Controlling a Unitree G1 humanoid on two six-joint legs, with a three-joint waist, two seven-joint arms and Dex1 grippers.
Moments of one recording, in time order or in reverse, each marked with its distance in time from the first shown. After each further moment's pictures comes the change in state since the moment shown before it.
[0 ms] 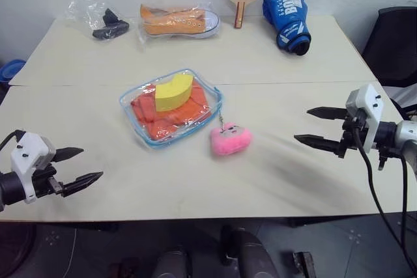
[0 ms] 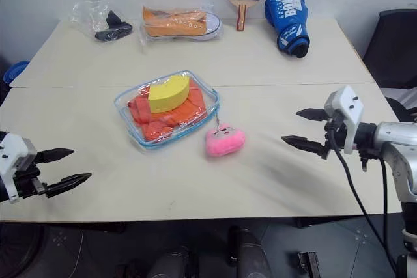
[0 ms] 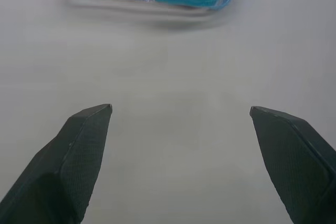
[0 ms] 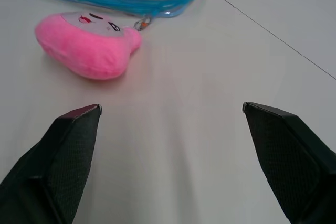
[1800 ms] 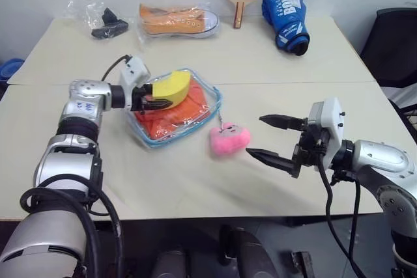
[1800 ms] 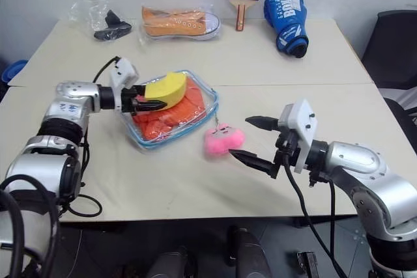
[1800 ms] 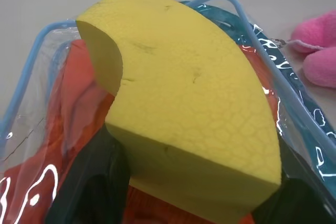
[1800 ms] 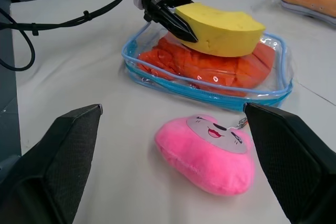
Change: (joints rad) left arm -1.317 -0.301 -0.612 1.344 0.451 -0.552 -0.100; right arm 0.056 0.194 0.063 -0.475 0.225 0.139 -0.309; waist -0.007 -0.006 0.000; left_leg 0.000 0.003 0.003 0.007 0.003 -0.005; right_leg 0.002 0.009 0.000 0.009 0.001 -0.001
